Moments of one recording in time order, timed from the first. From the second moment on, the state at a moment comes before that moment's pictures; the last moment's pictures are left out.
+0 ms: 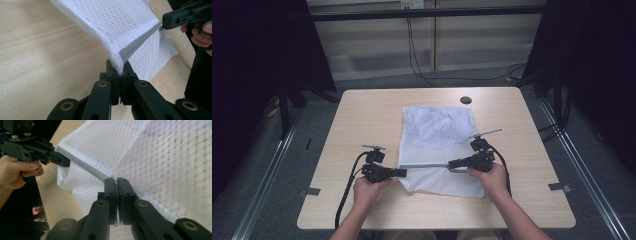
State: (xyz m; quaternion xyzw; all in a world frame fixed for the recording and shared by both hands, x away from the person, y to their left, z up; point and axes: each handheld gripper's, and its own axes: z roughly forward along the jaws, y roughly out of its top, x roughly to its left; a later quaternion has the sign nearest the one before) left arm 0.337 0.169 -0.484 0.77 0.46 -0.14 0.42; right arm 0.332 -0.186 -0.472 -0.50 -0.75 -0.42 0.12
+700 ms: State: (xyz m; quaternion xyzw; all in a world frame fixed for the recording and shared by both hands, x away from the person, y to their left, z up) left arm 0.338 0.169 -0.484 0.77 0.46 -0.14 0.42; right arm 0.325 -0.198 -0.470 -0.49 -0.75 -0.42 0.11
